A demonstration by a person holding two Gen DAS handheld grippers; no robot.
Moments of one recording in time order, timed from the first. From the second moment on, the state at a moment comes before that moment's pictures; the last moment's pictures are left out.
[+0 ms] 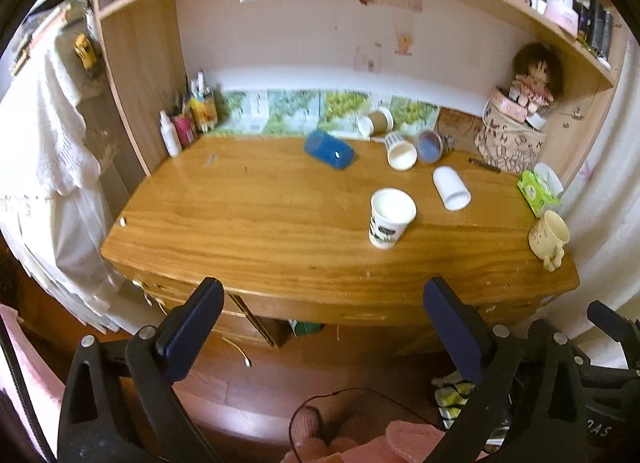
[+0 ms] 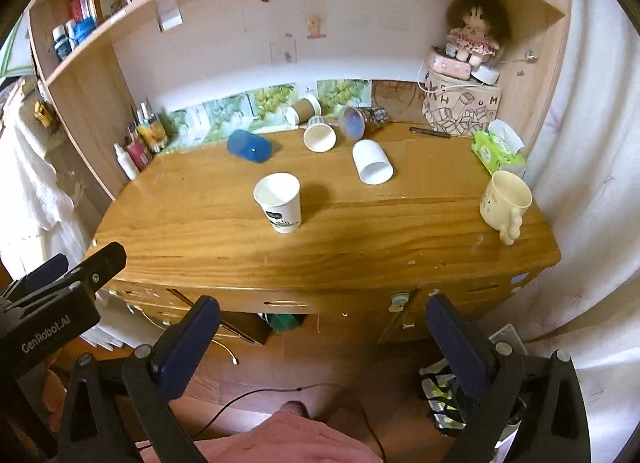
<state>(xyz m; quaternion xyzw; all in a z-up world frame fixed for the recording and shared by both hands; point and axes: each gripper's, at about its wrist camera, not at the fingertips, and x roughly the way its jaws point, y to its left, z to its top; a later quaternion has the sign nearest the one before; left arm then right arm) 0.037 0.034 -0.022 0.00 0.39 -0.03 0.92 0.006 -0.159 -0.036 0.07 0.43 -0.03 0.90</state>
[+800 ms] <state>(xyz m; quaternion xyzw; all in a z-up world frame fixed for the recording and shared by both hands) 0.013 0.027 -0.018 0.03 0.34 -0.02 0.94 -0.007 -0.137 -0.036 0.04 0.41 -0.01 0.91</state>
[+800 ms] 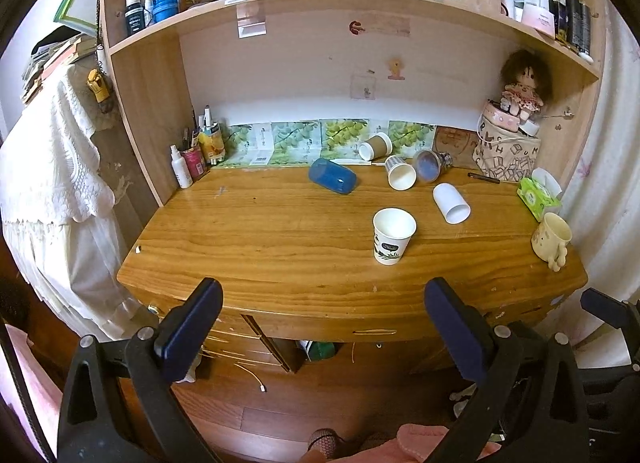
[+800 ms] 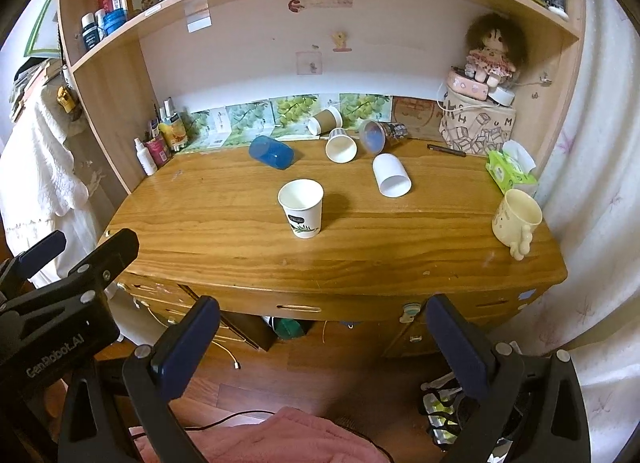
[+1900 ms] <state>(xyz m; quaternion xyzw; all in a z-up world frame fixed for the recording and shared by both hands) 0.014 0.033 -0.009 0.01 0.31 0.01 0.95 -0.003 -0.140 -0.023 0.03 0.37 0.01 0.93</state>
